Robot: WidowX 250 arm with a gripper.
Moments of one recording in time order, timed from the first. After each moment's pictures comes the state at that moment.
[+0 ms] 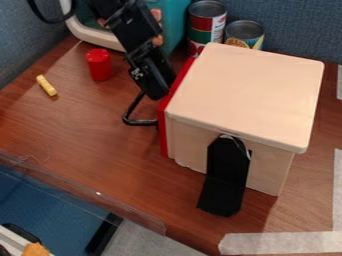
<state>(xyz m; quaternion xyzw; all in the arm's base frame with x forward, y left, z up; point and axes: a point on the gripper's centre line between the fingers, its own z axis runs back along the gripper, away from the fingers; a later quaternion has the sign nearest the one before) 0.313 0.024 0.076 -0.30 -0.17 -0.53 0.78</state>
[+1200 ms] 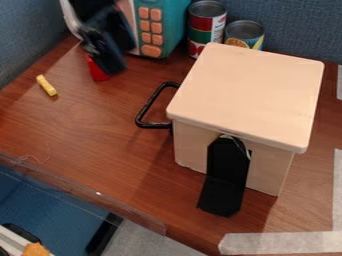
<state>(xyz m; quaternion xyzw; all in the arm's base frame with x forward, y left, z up) 0.278 0.080 0.141 -0.13 -0.18 -0.54 0.81</state>
